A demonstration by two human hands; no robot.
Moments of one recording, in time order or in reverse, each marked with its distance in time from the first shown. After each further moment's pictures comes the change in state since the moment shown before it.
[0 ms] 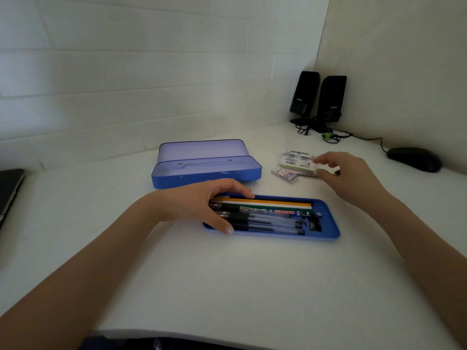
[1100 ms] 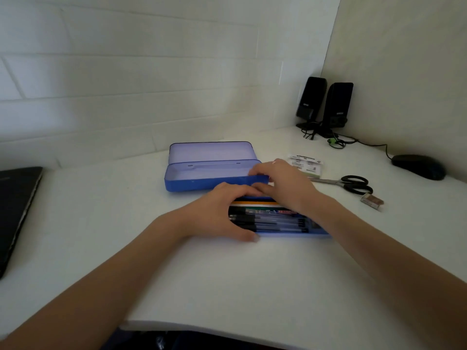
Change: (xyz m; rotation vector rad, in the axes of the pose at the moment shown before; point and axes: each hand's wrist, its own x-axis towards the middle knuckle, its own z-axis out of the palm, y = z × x) left_hand 0.003 -0.002 0.025 0.350 0.313 0.100; right_hand -0.001 -0.100 0.041 0.005 -0.245 -0.360
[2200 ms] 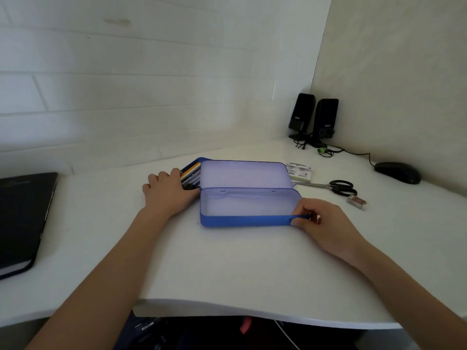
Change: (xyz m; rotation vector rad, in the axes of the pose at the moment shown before) left_hand -0.020 -0.050 -0.039 0.342 0.398 -0.738; right_hand -0.108 0.006 -0.016 0.282 0.148 0.220
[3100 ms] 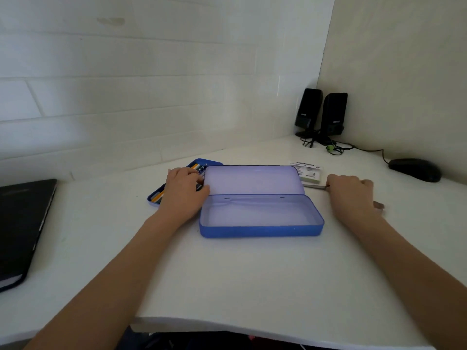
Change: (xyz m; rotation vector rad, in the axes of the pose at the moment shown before) left_hand 0.015 0.012 0.021 -0.134 0.183 0.324; right_hand 0.081 0.054 -0.006 -0.870 0.095 0.337
